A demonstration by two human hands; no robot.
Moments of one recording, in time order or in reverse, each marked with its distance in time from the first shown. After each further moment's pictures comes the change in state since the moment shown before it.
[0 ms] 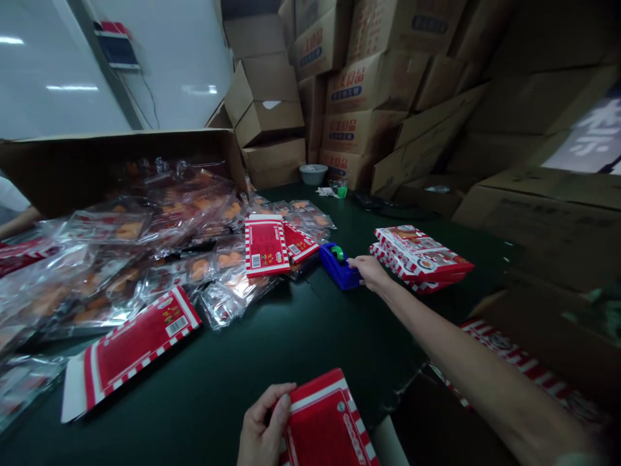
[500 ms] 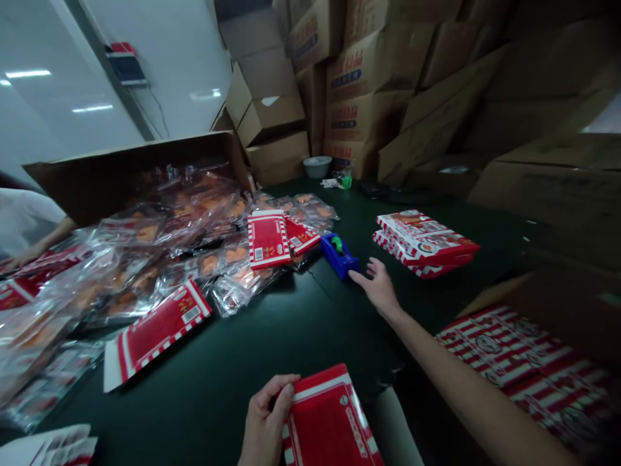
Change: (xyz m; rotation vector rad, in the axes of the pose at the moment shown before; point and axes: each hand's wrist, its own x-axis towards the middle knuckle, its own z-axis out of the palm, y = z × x) left_hand -0.018 0.006 0.001 0.026 -0.053 -0.035; right_hand -0.069 0.044 0.004 0.277 0.130 -0.159
